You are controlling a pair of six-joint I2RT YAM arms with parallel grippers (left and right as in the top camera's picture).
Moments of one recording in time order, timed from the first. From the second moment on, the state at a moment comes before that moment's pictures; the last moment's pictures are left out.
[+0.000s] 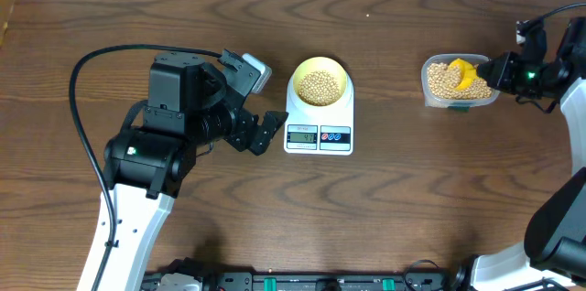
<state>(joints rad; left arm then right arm) -0.24 1.15 1.20 -0.83 0.43 0.25 -0.36 1.73 1.33 -0.71 -0.63 -0.01</state>
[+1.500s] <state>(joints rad) -0.24 1.15 1.20 -0.83 0.43 0.25 -0.38 1.73 1.33 -0.63 -1.10 0.09</state>
